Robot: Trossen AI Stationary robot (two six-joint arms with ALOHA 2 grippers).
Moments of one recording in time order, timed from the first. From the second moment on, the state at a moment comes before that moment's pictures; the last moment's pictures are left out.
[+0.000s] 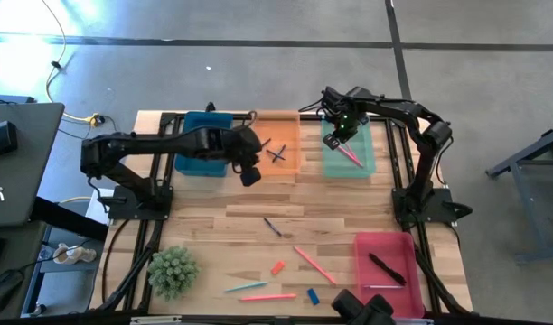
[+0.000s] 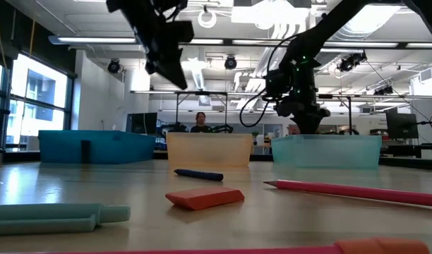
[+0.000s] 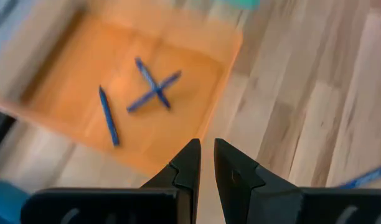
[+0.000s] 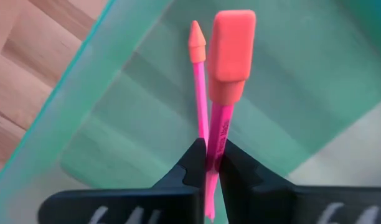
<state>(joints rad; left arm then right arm) 0.35 1.47 1.13 -0.61 -0.12 -0.10 -0.78 1.87 1.36 -1.07 0.00 0.08</state>
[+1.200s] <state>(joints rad) 0.26 1.42 1.07 -0.67 -0.02 0.05 -0.58 1.52 1.36 -1.10 0.04 0.41</state>
